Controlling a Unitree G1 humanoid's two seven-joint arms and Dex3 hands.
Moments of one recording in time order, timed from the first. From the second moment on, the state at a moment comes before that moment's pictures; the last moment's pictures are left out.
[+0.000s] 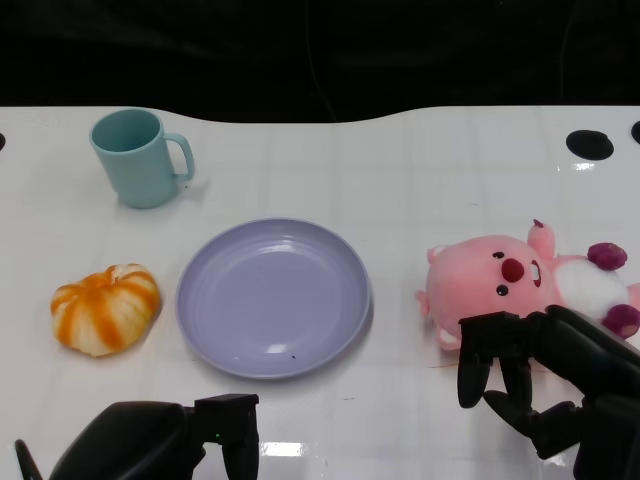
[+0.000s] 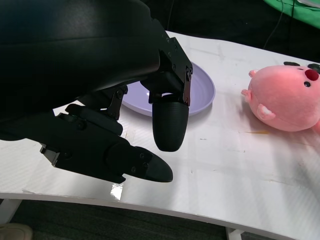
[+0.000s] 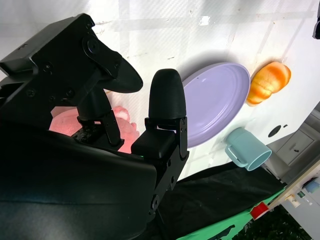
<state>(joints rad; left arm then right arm) 0.37 0.40 -0.16 -0.51 0.59 -0.06 -0.29 0.00 -0.39 0.17 -0.15 -0.26 -0.20 0.39</state>
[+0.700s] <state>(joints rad) 0.37 0.40 -0.16 -0.51 0.59 -0.08 -0.29 -0.01 -0.39 0.17 -0.13 -0.26 -0.22 0.39</state>
